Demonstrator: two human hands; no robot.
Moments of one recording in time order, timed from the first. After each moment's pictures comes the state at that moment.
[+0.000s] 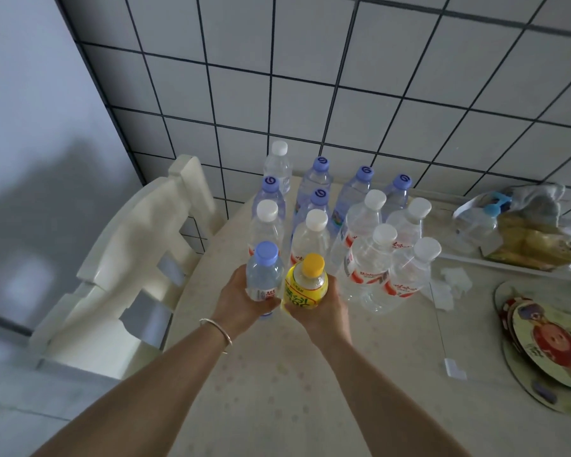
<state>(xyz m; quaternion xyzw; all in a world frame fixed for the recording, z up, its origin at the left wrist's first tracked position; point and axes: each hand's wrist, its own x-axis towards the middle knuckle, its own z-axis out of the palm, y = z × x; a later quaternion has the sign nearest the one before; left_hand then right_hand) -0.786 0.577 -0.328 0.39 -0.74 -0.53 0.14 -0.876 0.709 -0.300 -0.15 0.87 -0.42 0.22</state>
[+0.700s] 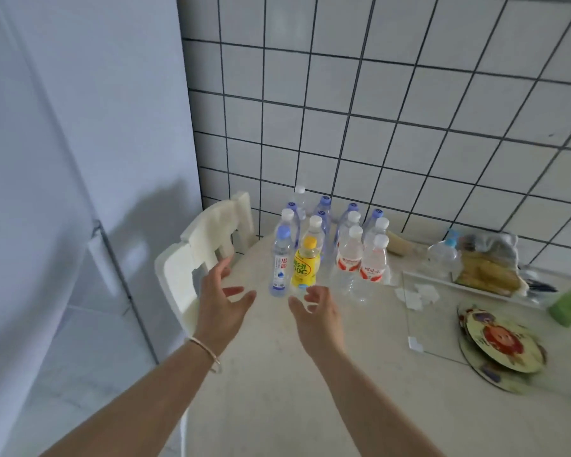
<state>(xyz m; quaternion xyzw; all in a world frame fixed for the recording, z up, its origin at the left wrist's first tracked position) -0.617 0.732 -0.202 0.40 -0.70 -0.45 0.40 -0.729 0.844 -0.190 -0.25 0.82 -0.48 0.19</state>
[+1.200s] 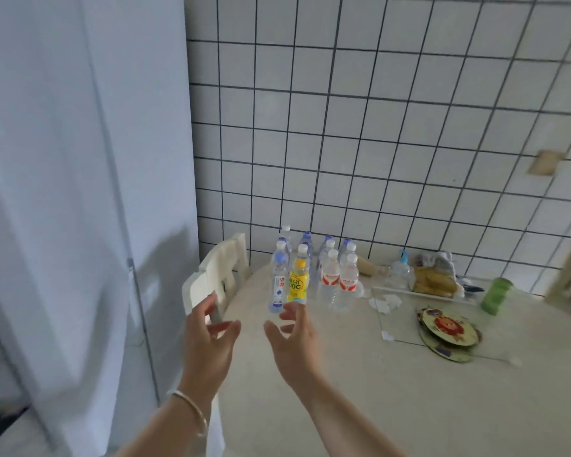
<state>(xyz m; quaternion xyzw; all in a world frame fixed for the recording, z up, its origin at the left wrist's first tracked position) -0.461 0.826 -0.133 0.36 -0.65 -0.49 0.45 -0.558 0.922 -0.120 -0.31 0.78 -0.52 0.12</state>
